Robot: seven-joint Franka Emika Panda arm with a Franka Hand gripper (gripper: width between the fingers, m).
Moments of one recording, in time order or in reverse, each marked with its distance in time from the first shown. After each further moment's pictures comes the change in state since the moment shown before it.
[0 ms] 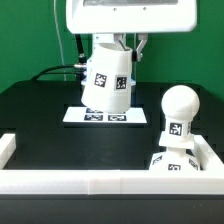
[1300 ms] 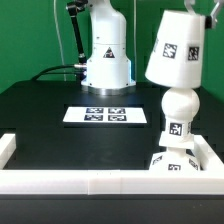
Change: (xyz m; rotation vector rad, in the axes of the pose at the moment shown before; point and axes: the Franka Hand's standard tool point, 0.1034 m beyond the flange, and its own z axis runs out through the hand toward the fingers) arm 0.034 -0.117 -0.041 0.037 0.011 0.077
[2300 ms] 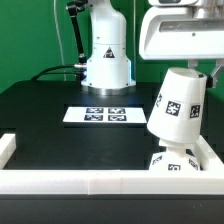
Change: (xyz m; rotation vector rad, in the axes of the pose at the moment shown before) arm 0.006 0.006 0.079 -0.033 -0.001 -0.075
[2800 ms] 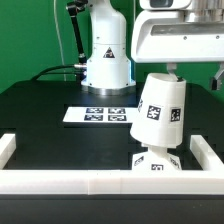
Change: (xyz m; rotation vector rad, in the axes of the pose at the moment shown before) arm -0.001 0.011 -0.004 0.000 -0.001 -0.019
